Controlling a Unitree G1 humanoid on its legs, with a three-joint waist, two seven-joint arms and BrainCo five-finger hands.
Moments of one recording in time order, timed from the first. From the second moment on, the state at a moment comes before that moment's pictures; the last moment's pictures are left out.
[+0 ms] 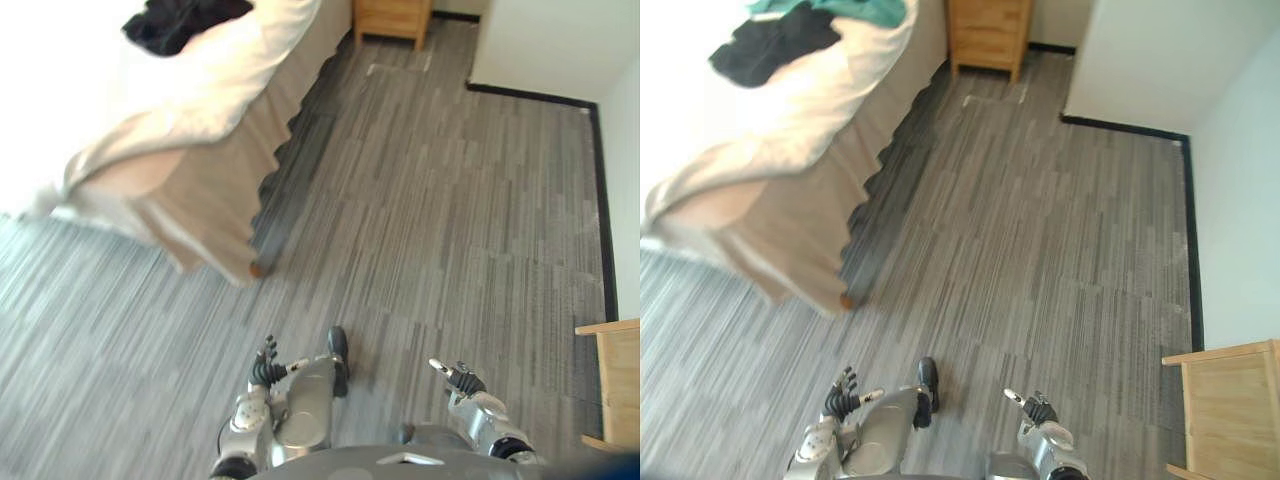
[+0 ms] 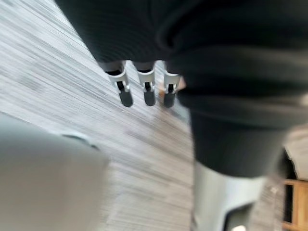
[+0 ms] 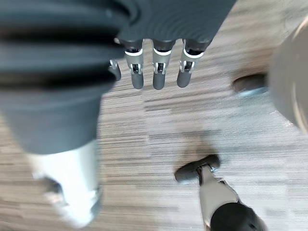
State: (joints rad) left arm 0.02 0.05 0.04 0.93 -0.17 -0.30 0.09; right arm -0.09 -0.02 -0.20 1.11 0.21 -0.06 0.01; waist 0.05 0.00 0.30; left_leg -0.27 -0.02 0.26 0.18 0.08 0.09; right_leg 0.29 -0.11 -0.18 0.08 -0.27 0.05
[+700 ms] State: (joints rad) left arm 0.04 0.08 0.00 1.00 -0.23 -0.22 0.08; right arm -0.02 -0.06 -0.22 1.06 0.16 -0.03 0.02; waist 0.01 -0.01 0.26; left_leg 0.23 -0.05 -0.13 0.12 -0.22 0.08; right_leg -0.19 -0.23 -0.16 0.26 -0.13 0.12
